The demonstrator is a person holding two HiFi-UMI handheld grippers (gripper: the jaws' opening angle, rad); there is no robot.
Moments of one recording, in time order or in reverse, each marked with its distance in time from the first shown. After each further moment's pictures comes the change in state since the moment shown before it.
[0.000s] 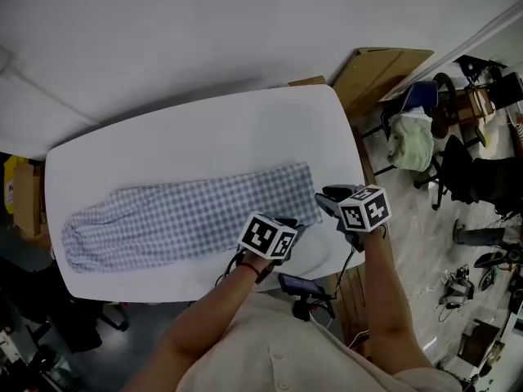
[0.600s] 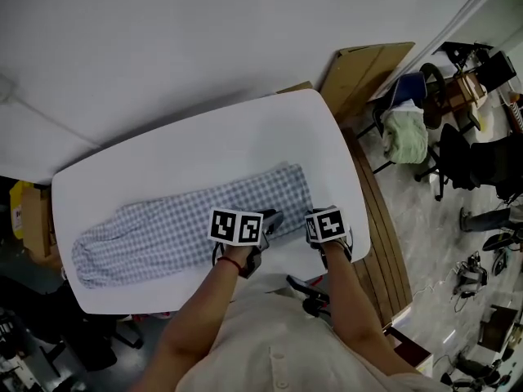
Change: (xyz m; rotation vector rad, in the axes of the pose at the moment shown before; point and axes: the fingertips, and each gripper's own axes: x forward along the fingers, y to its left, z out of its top) left arm -0.046 0.028 0.021 -0.204 -0.142 0.007; right arm 0.027 0.004 -0.074 0.226 0.128 -0.337
